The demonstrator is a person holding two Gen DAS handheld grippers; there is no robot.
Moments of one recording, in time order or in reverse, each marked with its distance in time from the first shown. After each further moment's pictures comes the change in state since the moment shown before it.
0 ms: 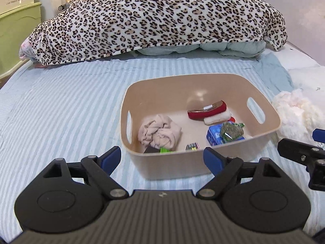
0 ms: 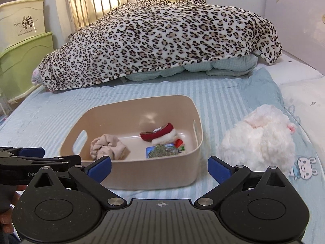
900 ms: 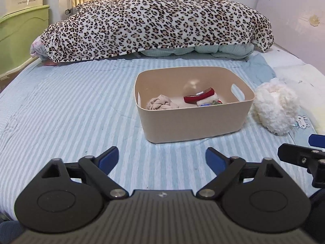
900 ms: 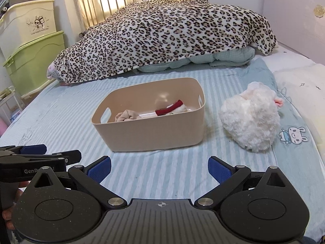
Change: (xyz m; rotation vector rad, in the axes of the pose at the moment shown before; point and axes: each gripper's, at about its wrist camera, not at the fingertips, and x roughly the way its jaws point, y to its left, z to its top) left arm -0.095 0.010 -0.074 -0.006 -0.045 -0.020; right arm -0.093 0.016 -0.064 0.012 0.015 0.040
